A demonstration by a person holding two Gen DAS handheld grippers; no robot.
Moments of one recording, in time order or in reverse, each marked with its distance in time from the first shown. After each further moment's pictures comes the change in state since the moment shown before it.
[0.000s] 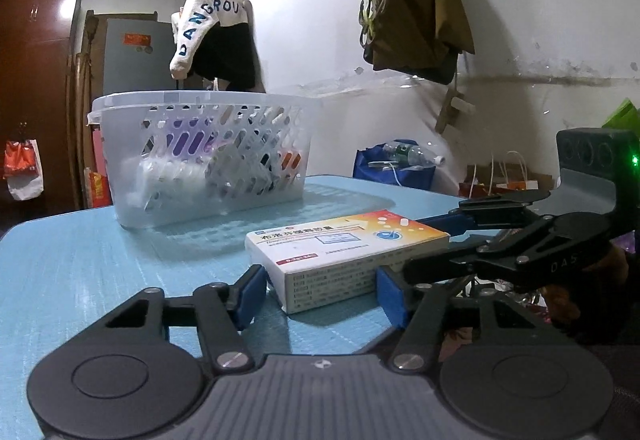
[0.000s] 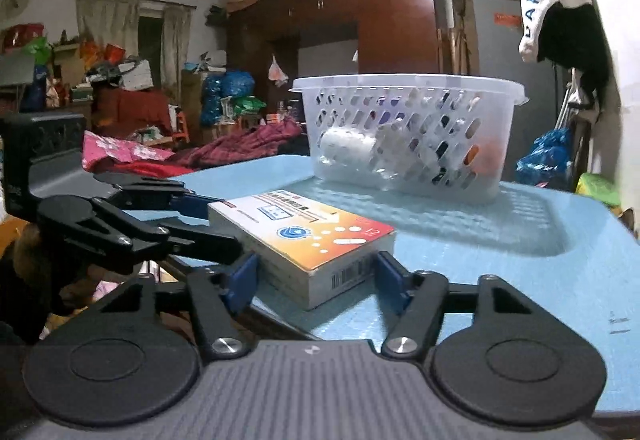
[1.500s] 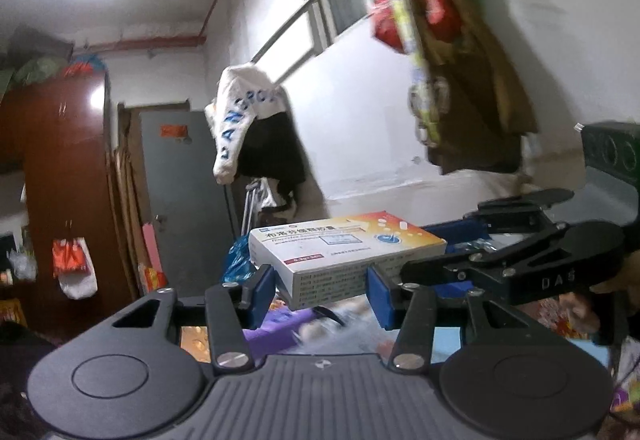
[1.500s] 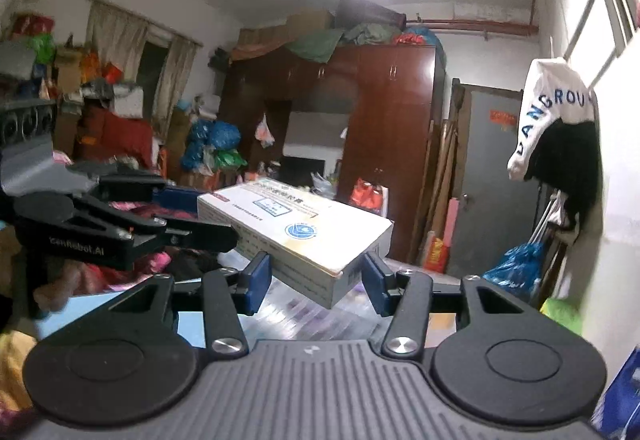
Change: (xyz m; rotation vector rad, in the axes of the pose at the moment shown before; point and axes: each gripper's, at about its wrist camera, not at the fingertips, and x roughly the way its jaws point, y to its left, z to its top) left arm 0.039 0.048 0.178 0.112 -0.184 0.182; right arm 0.041 -0.043 0.162 -0.194 -0.173 -0.096
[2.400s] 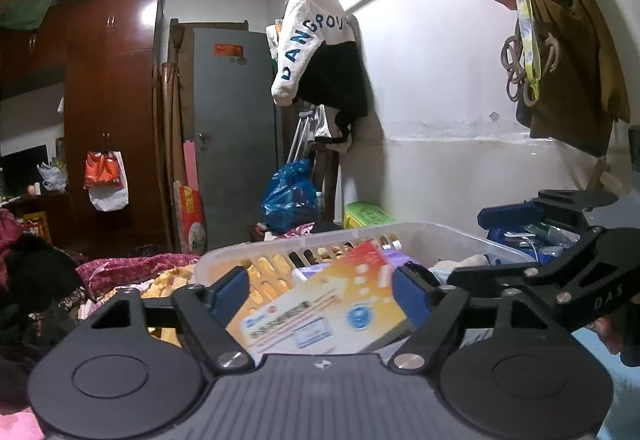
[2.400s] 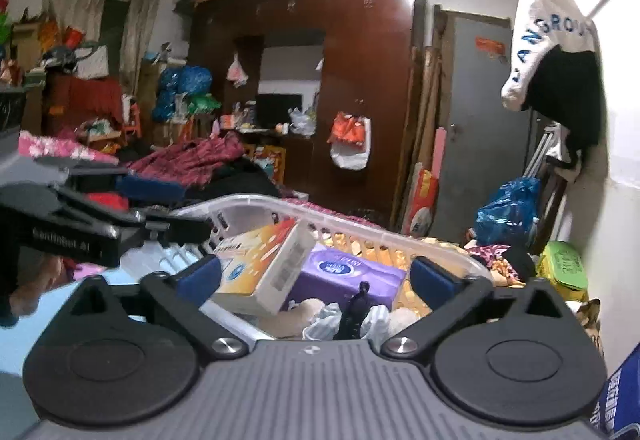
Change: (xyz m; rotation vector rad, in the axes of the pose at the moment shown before) left arm 0.069 0.060 -0.023 -0.147 0.199 0.119; right arm 0.070 -0.019 -0.014 0.101 0.197 -0.041
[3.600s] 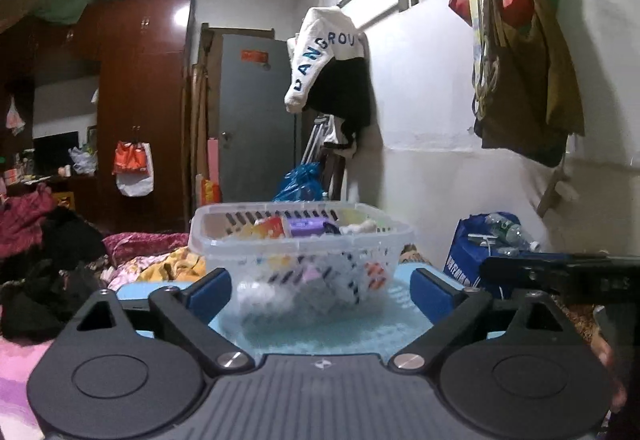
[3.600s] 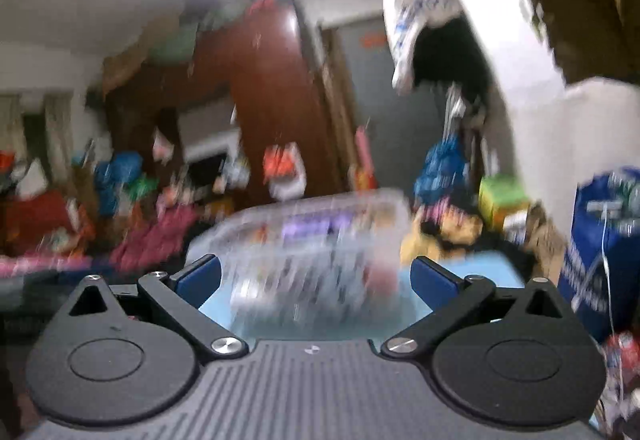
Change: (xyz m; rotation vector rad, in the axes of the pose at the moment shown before) left arm -0.164 -0.098 -0.038 -0.077 -0.017 0.085; right arm -0.155 0.020 -0.049 0.354 -0.046 -0.118
